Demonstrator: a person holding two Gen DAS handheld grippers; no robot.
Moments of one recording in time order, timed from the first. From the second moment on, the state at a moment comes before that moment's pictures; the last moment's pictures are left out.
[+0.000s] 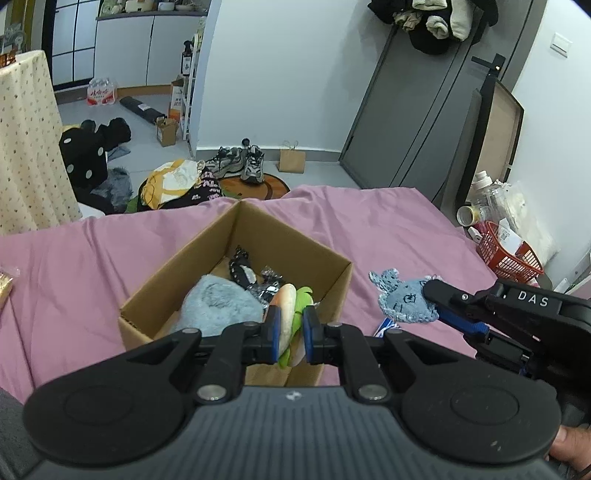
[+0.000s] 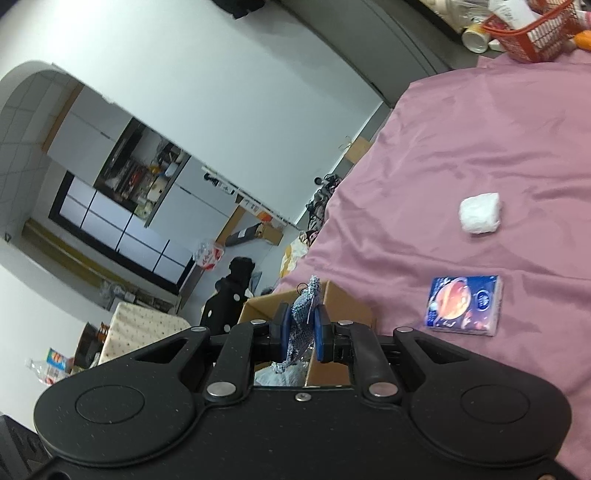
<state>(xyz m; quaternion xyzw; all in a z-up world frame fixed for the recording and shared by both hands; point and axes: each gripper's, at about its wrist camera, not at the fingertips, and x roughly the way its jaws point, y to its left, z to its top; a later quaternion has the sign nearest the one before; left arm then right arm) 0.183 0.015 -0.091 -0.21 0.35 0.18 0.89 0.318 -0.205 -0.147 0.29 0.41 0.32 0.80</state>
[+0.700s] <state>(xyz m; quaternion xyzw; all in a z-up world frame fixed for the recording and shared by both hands) 0.165 0.063 -0.086 -0.23 0.37 0.20 0.88 0.287 -0.136 -0.143 0.19 0.45 0.35 0.80</state>
